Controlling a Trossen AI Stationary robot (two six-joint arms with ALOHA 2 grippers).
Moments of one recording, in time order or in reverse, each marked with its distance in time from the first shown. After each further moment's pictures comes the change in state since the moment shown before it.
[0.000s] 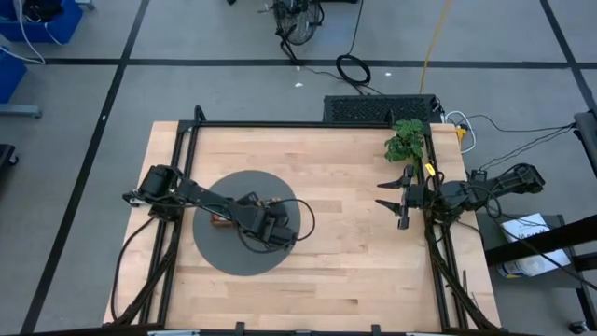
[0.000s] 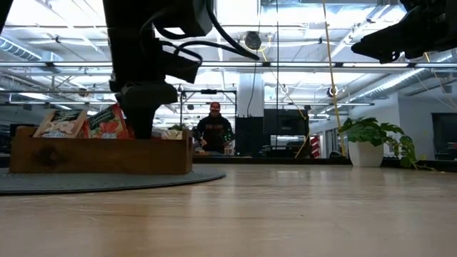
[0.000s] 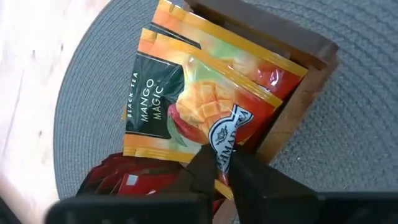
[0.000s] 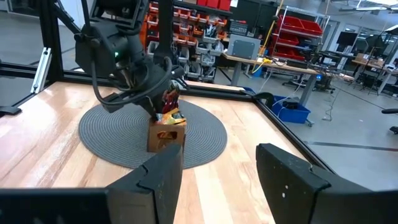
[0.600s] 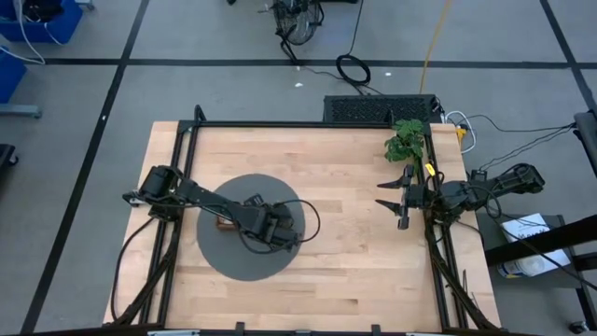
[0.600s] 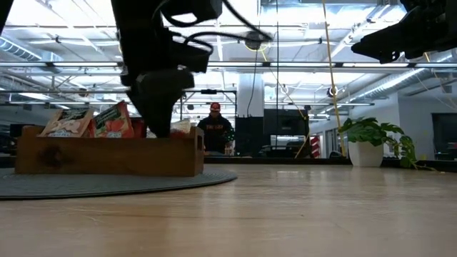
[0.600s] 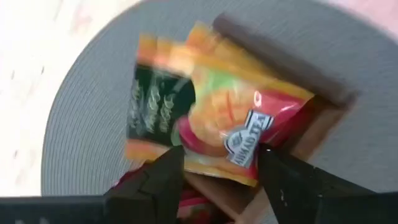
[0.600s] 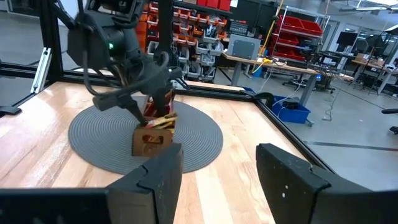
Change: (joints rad) left arm -0.003 0.004 0.048 0.016 -0.006 0.008; right arm 0.000 0.000 0.000 0.000 0.000 0.000
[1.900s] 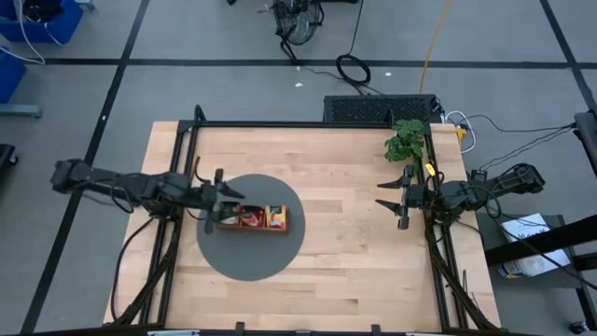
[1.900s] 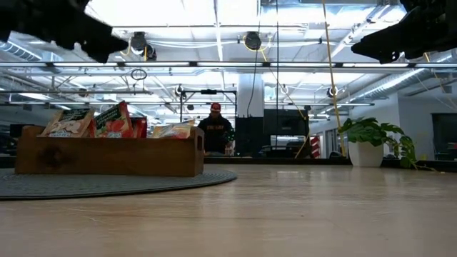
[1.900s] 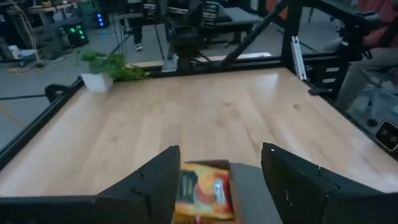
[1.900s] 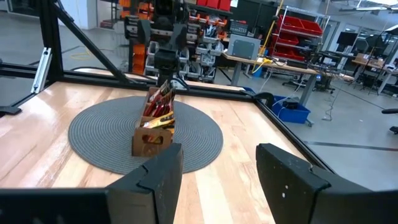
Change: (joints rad) left arm 0.138 -1.352 -1.034 1.062 0.354 0.841; right arm 0.000 0.000 0.000 0.000 0.000 0.000
